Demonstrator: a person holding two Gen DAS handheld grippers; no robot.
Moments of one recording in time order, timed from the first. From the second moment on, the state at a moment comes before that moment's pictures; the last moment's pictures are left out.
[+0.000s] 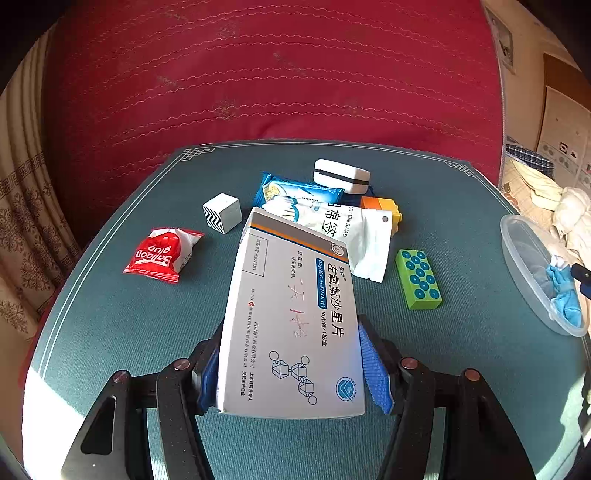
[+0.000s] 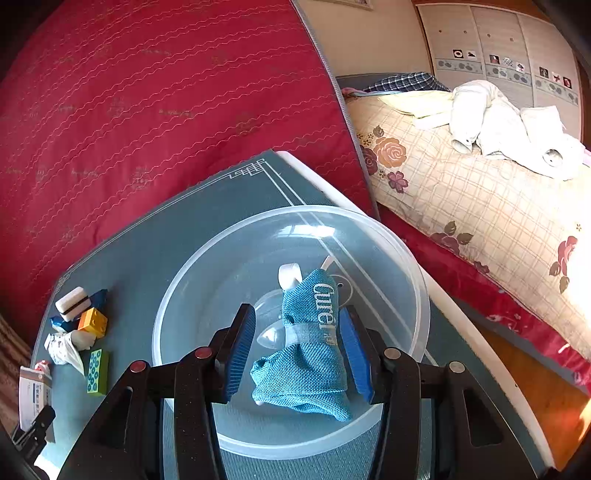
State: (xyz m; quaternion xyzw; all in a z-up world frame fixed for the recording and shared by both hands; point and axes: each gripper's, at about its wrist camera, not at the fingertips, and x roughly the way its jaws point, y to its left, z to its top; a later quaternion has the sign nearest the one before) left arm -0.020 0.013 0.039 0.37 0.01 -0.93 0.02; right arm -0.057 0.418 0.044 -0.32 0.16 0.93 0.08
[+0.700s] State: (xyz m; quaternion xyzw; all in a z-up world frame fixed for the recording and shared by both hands) left arm -0.055 0.149 0.069 0.36 -0.04 -0.92 -0.14; right arm -0.050 0.446 0.043 -0.32 0.19 0.92 0.09
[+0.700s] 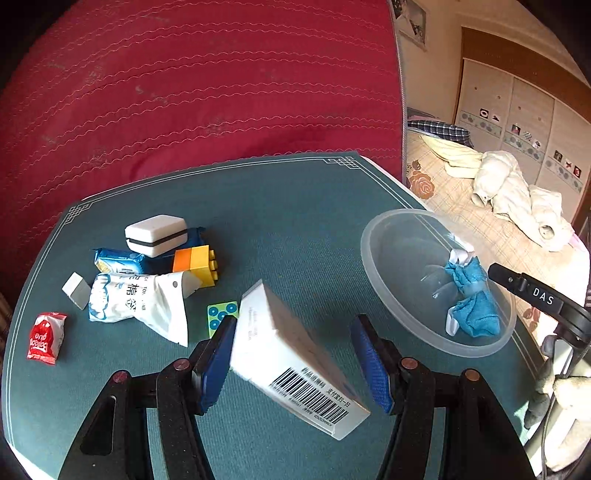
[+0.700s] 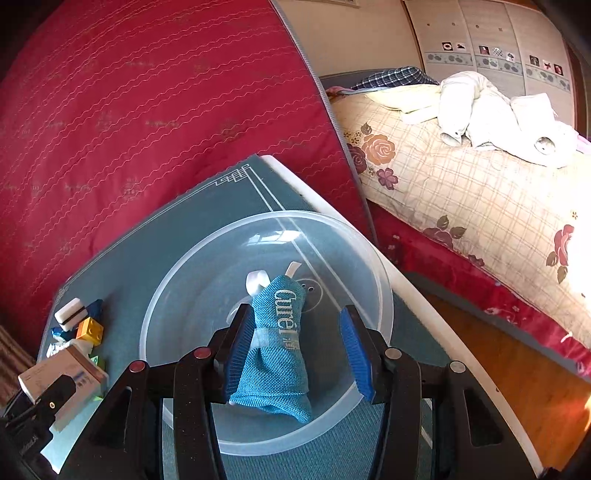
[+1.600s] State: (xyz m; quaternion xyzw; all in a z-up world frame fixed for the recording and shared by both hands) left arm -0.020 0.147 0.040 0.44 0.01 -0.88 -0.16; right arm -0.038 0.446 0.042 -0.31 0.19 0.93 0.06
